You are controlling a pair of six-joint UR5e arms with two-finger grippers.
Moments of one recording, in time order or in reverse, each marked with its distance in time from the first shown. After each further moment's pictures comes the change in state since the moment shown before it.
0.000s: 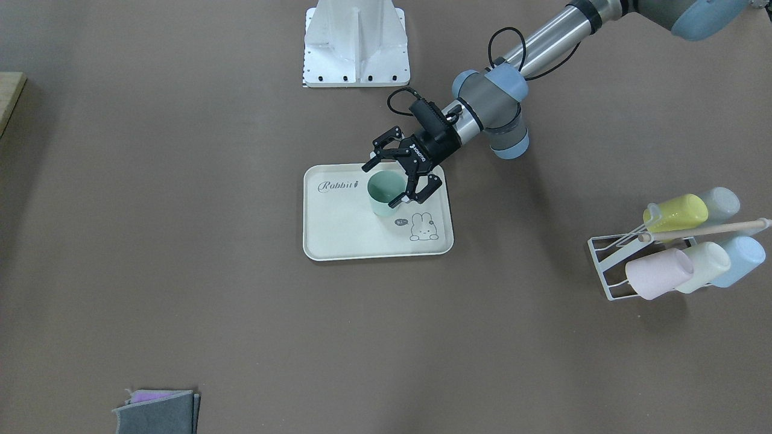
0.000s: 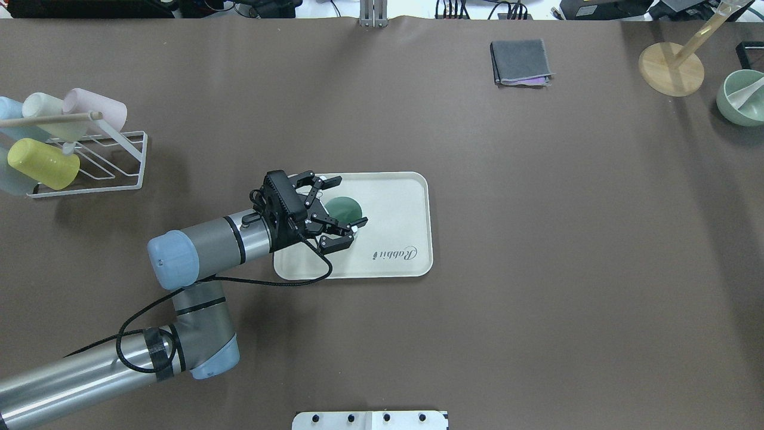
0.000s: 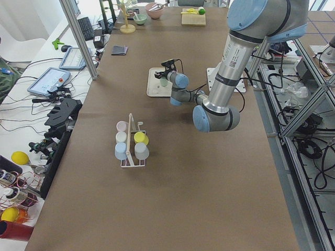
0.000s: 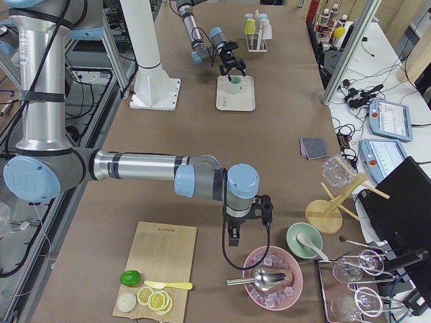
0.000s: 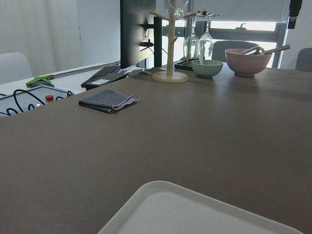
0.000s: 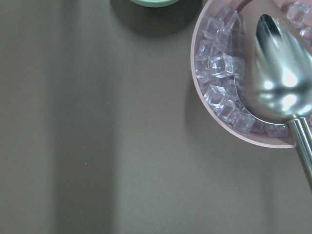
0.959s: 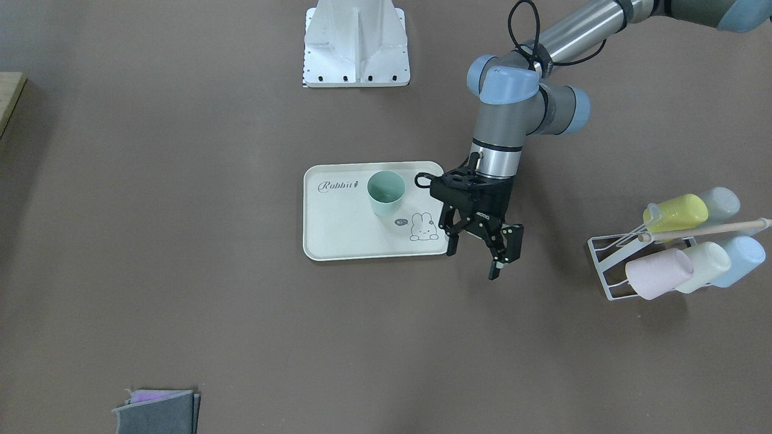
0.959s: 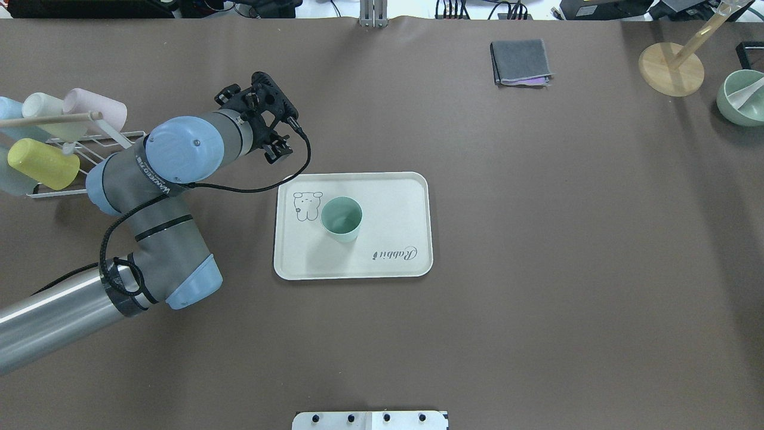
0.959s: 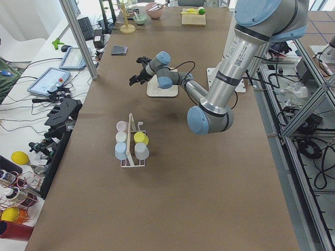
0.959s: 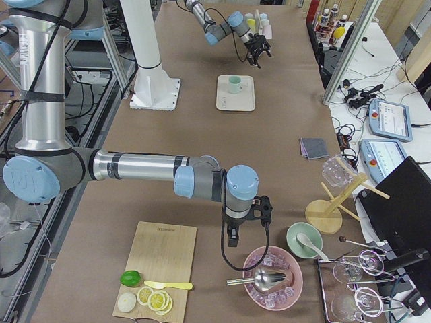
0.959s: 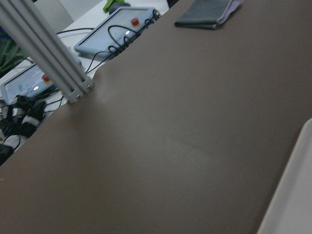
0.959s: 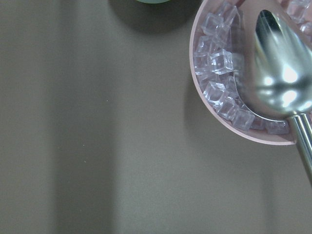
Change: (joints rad) left arm -0.219 -0.001 -0.255 1.104 0.142 0.157; right arm 0.000 -0.003 -0.001 -0.001 0.003 0.000
